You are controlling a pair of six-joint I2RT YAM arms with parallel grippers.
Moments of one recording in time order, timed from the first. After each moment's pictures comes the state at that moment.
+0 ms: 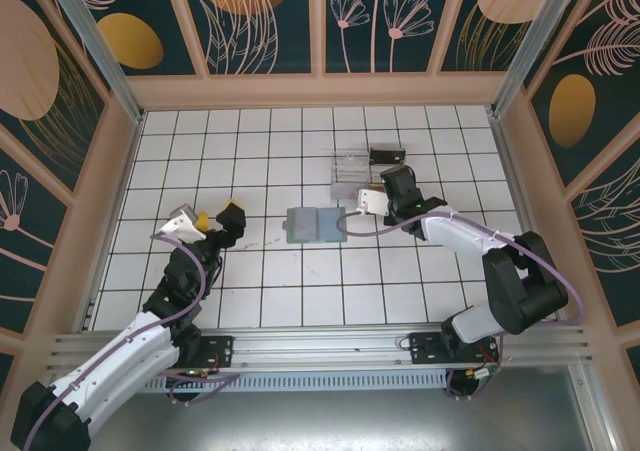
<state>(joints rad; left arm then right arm) -0.57 0.56 0.17 0.33 -0.46 -0.71 0.49 1.47 0.81 -0.21 0.29 -1.13</state>
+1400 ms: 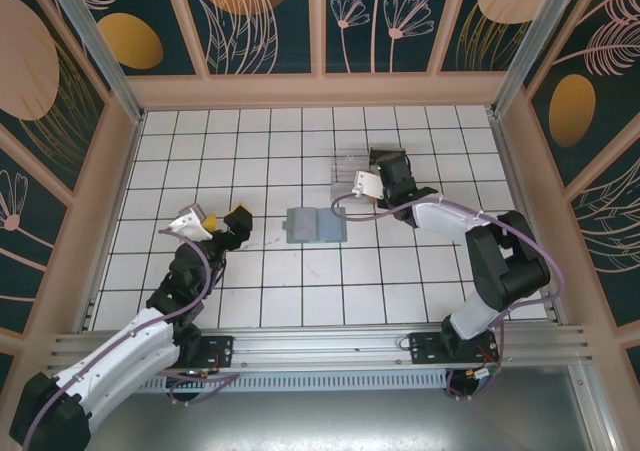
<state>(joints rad) -0.57 0.63 0.17 0.33 -0.39 -0.72 0.47 1.60 0.90 -0.05 0.34 -1.10</state>
